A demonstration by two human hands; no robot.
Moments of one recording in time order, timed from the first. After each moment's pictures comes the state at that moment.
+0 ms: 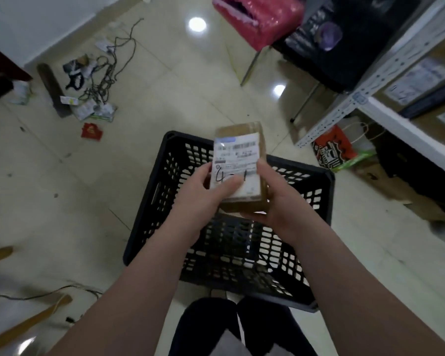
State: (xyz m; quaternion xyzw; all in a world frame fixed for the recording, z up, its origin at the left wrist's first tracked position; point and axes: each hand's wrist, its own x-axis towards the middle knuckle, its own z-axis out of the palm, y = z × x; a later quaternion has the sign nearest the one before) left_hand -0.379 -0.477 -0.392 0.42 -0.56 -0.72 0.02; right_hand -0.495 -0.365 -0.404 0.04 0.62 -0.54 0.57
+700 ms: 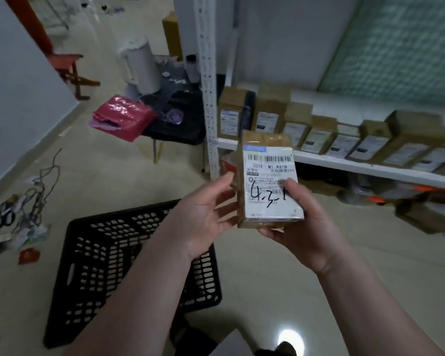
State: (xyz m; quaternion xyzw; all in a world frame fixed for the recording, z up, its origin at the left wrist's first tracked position) left_hand -0.500 -0.200 -0.222 0.23 -0.44 -0.86 -0.10; right_hand -0.542 -0.026 -0.221 0.08 0.54 -0.75 0.36
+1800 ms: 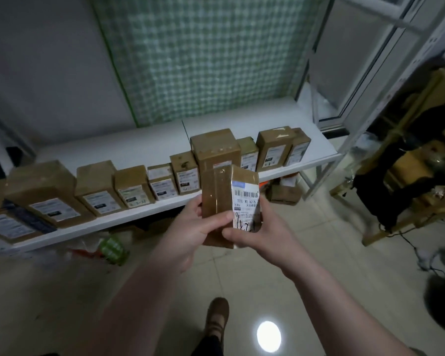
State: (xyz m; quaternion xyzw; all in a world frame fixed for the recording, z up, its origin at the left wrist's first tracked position) left_hand -0.787 0.213 -0.239 0.05 -0.65 -0.70 -0.29; right_hand -0.740 0.372 -0.244 0.13 0.78 -0.61 0.08
